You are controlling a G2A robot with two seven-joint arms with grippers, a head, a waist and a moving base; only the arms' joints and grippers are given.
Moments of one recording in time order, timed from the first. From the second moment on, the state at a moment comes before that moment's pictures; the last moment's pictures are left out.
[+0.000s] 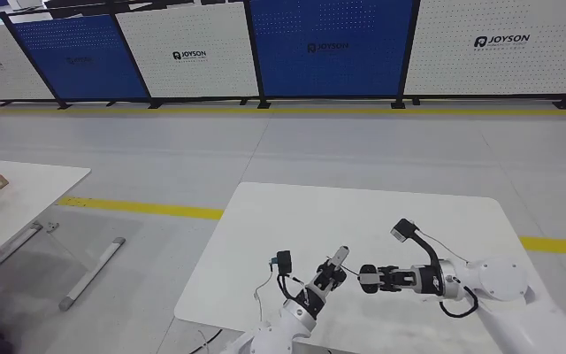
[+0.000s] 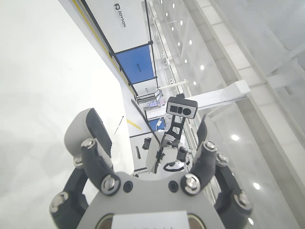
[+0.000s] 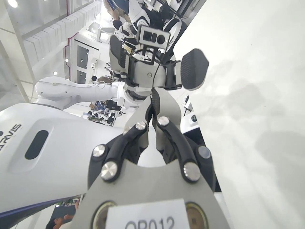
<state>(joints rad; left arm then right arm) 1.55 -1.22 -0.90 -1.84 -0.09 -0.07 0.19 -0.97 -0.99 0.92 -1.41 0.48 -0.32 1.28</state>
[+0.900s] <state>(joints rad) 1.56 -1.21 -0.97 -1.79 -0.17 -0.21 0.03 -0.97 -0.99 0.93 -1.38 0.50 -0.31 1.32</state>
